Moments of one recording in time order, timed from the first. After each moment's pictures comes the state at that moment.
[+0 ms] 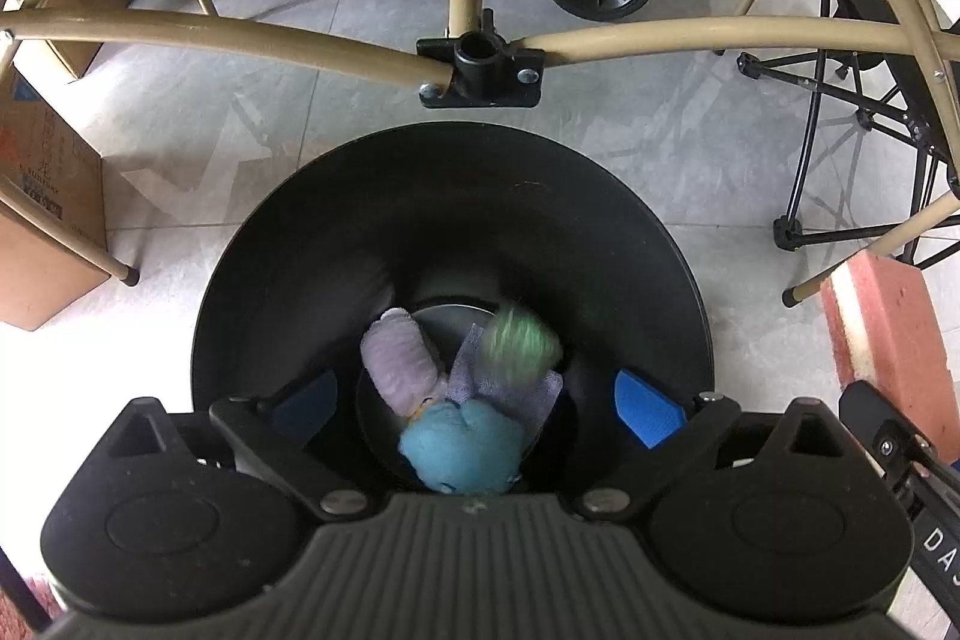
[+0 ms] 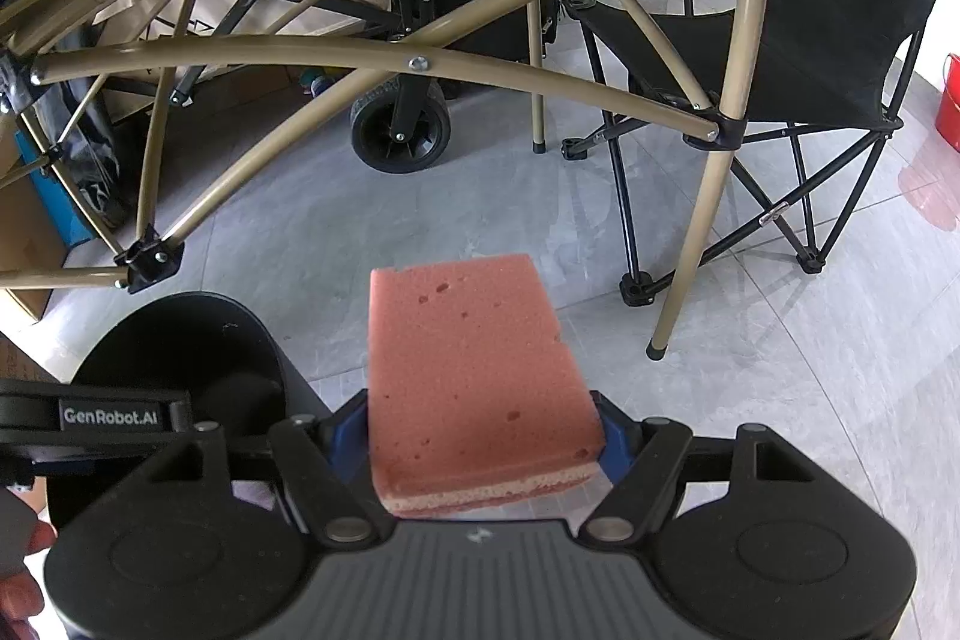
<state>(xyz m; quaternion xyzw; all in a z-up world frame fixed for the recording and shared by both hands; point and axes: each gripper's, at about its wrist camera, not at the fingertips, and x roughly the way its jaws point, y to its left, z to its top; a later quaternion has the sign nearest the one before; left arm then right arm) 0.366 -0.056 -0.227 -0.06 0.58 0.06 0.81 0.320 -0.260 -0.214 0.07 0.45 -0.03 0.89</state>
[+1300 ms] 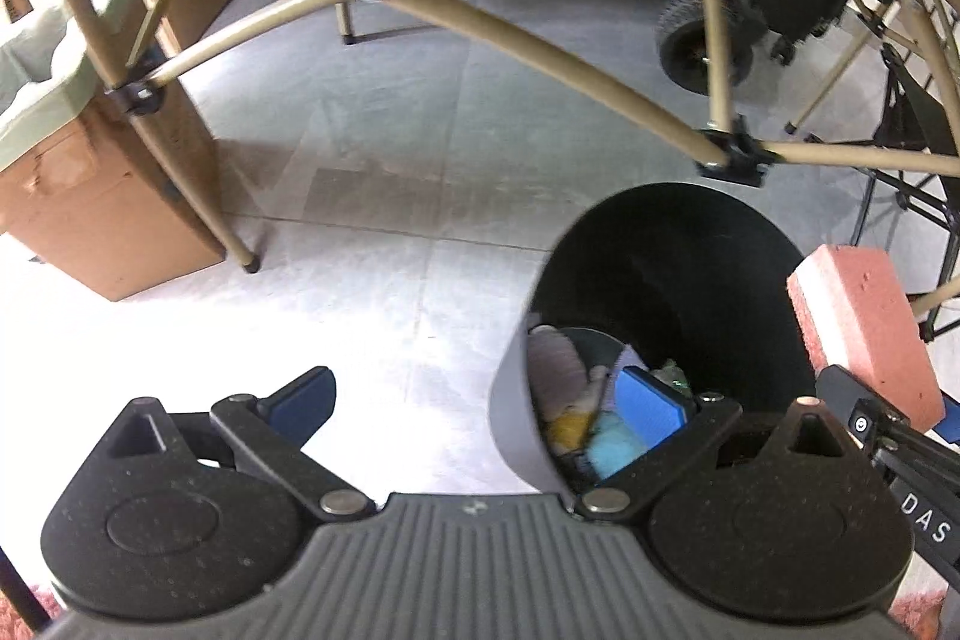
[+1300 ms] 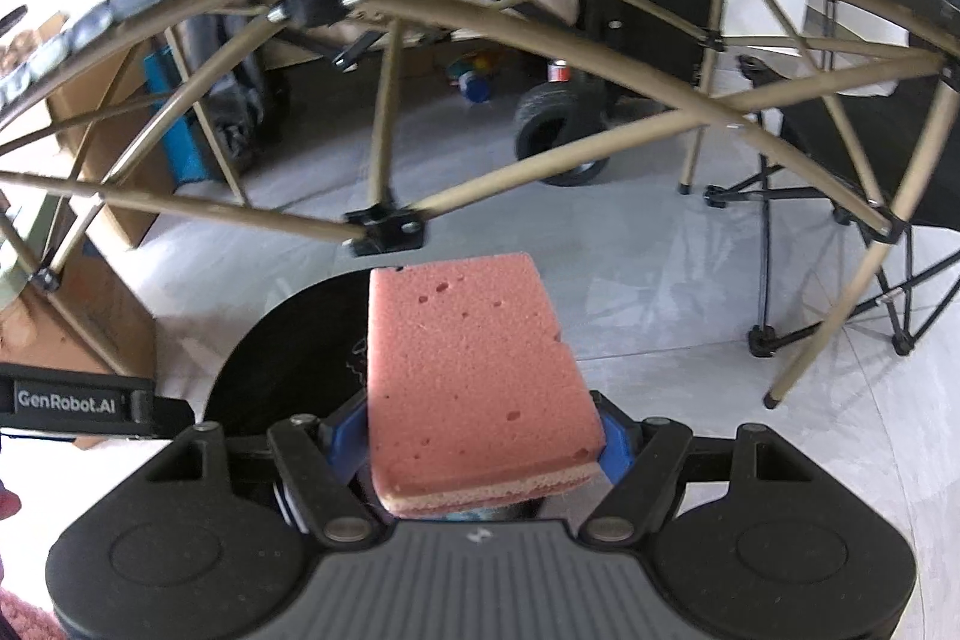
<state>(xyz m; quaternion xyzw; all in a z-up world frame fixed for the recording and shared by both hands) 0.302 0.073 -0.183 -0.10 0.54 0.11 0.83 0.310 -0.139 -0.185 0.01 0.44 0.08 0.89</state>
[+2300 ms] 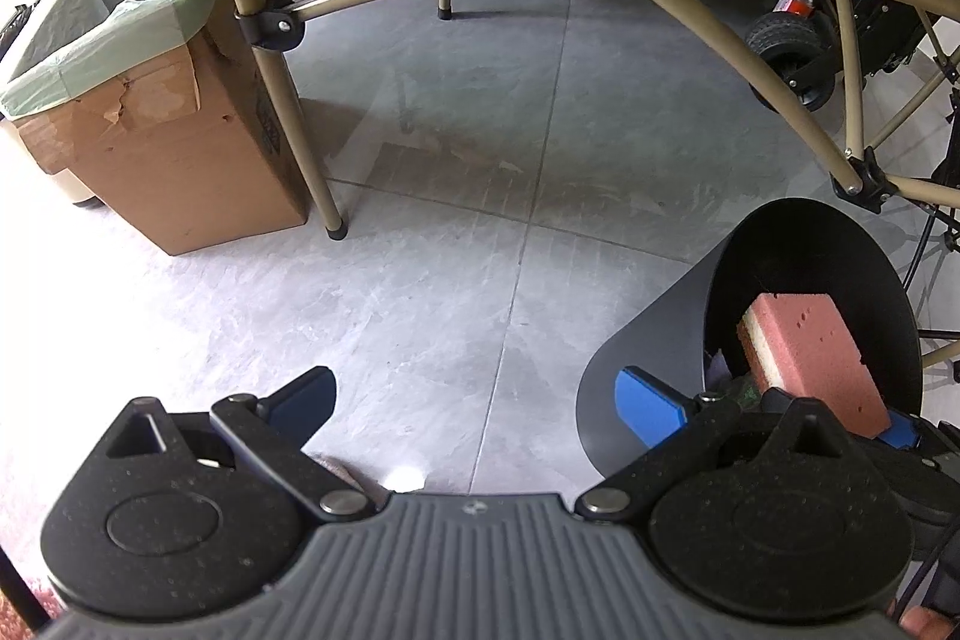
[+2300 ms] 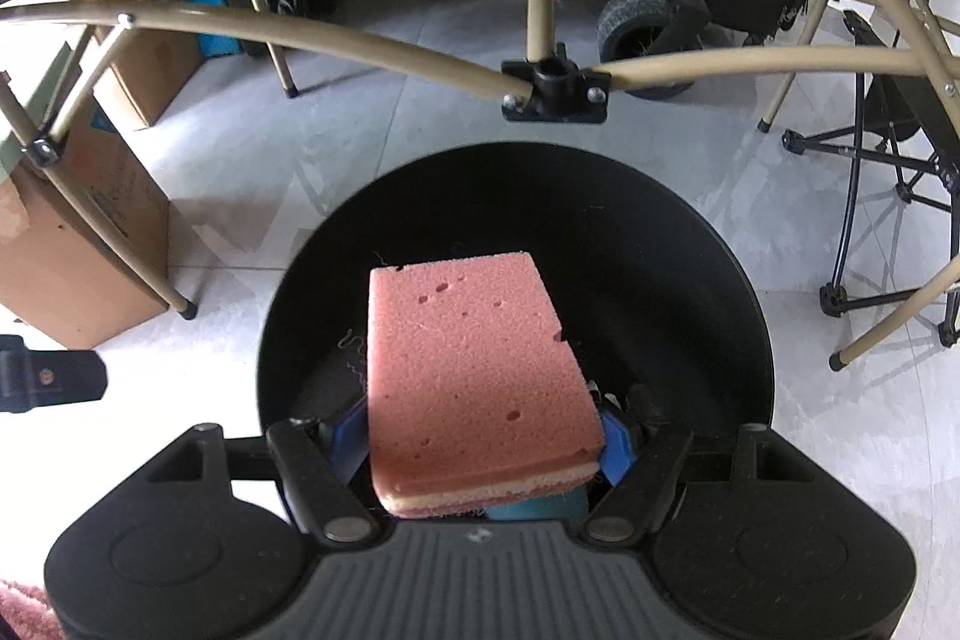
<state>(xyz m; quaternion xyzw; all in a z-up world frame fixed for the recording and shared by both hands) 0.277 0.142 -0.192 -0.13 0.55 0.16 0.81 0.332 -0.055 -0.240 -0.04 0.53 0.10 0.84</state>
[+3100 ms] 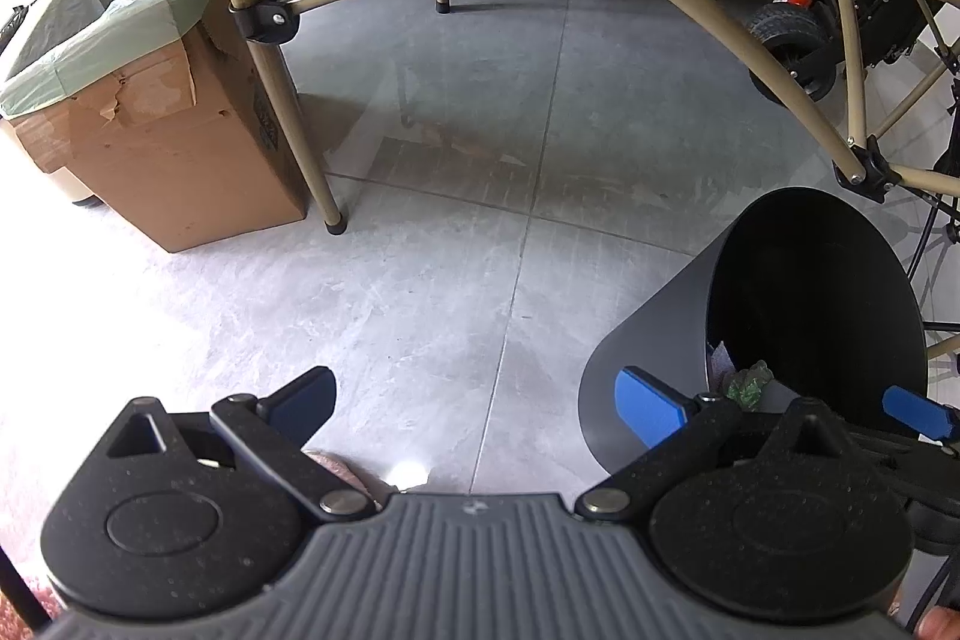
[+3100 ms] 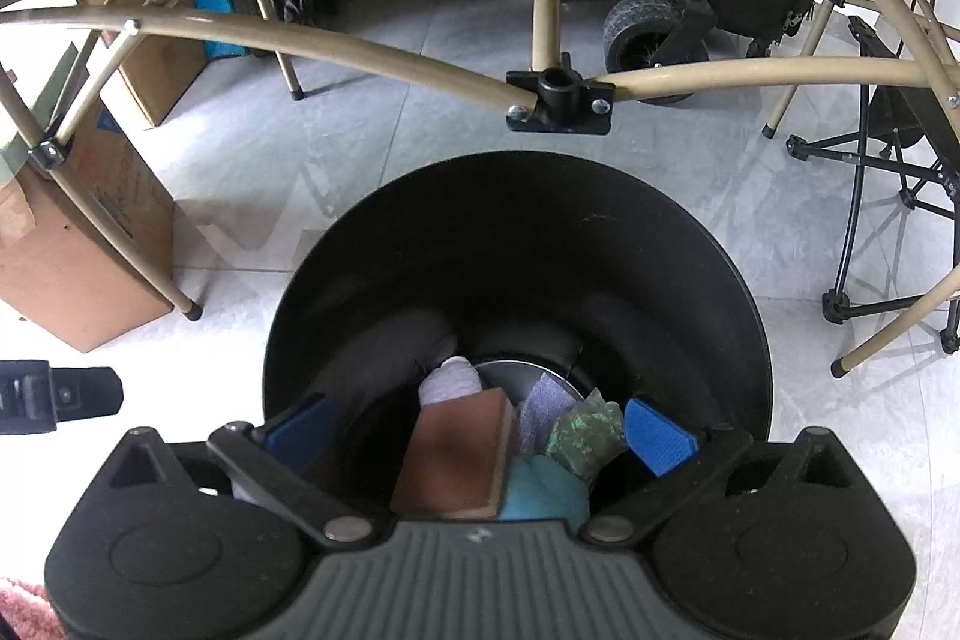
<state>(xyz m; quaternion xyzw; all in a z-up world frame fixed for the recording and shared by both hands) 0.277 0.141 -0.196 -0.12 0.56 0.16 0.81 0.333 -0.055 -0.234 -0.04 0.52 0.11 0.84</state>
